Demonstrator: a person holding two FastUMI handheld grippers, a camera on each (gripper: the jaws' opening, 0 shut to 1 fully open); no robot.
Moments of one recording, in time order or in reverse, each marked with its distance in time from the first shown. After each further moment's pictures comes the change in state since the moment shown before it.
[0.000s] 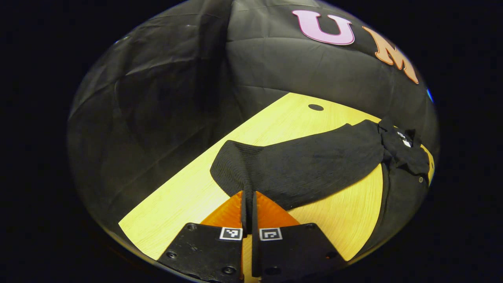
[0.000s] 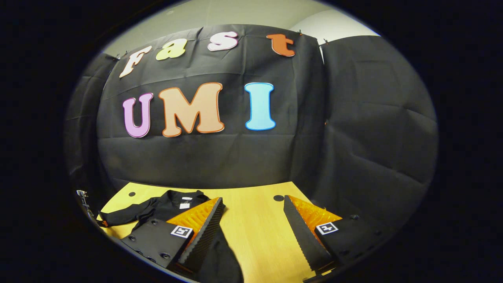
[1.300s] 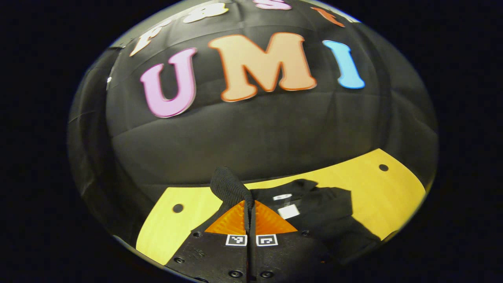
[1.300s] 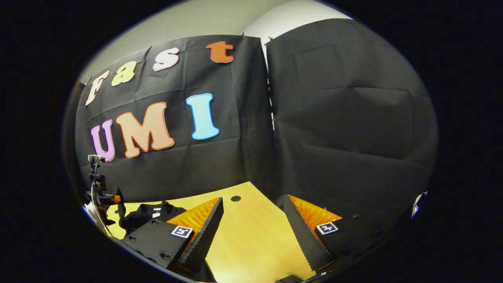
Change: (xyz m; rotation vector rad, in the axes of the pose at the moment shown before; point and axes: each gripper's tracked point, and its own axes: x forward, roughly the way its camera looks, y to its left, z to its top) left arm -0.128 -0.465 0.190 0.443 -0.355 -0.519; right arm -0.050 -0.171 -0.025 0.212 -0.036 -0.200
